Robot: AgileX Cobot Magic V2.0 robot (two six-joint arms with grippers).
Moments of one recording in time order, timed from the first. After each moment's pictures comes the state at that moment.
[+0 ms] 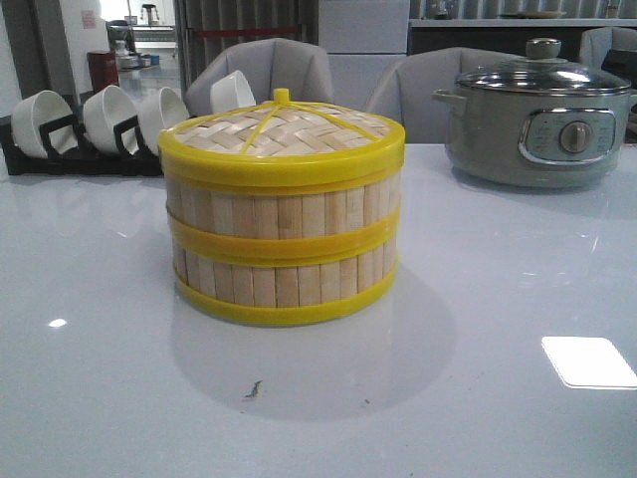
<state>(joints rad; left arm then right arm) -0.21 0.50 -0.44 -0.02 0.44 -0.12 -0.01 0.39 -0.24 -0.10 0.07 0.07</state>
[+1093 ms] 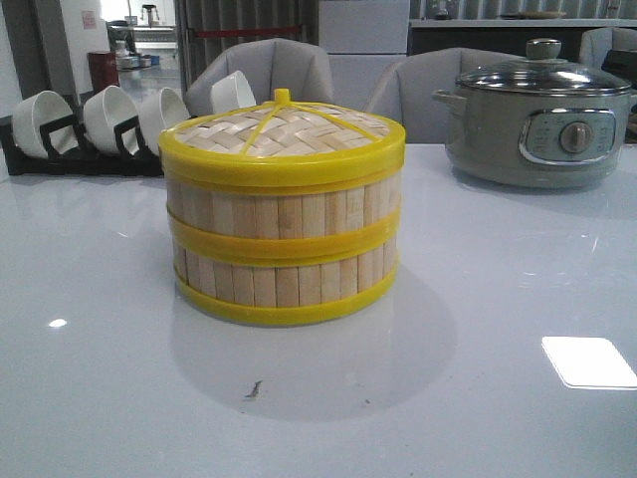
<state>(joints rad) -0.05 0.21 -0.31 0.04 0.29 -0.12 -0.01 0.39 -0.24 -0.10 0.07 0.07</state>
